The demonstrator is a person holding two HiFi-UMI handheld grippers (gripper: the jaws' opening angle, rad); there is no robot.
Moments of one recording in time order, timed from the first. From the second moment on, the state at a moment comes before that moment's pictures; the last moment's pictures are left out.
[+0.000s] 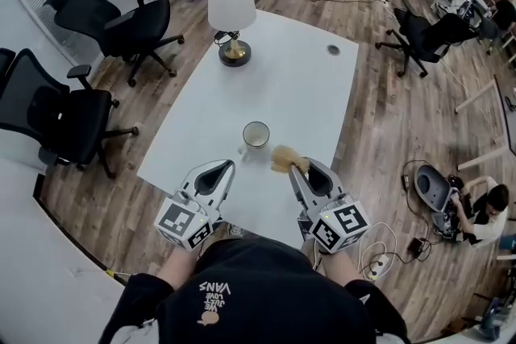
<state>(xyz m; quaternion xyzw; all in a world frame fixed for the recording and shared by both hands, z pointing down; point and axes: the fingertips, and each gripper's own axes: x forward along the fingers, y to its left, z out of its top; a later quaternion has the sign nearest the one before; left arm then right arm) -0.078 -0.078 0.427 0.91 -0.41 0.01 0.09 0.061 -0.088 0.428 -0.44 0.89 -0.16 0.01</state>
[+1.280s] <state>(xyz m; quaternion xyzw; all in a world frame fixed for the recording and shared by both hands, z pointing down) -0.074 -0.072 0.425 0.91 -0.40 0.00 0.10 0.057 -0.082 0.435 -0.43 0.89 -0.14 -0.03</state>
